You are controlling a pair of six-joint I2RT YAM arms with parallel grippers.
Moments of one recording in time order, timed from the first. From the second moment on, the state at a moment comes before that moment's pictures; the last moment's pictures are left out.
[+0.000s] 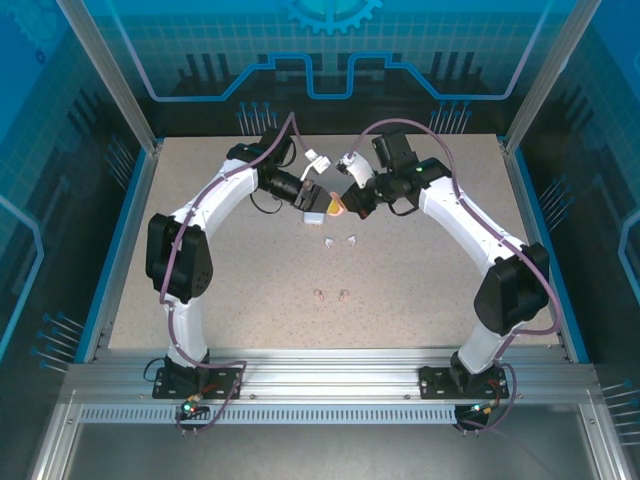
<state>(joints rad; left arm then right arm) -0.33 1.99 1.80 -1.01 1.14 0.16 0.45 1.71 1.59 -0.80 -0.44 -0.26</state>
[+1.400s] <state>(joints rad) -0.33 1.49 1.18 -0.30 0.85 -0.14 0.38 1.21 1.21 -0.68 -0.40 0.13</state>
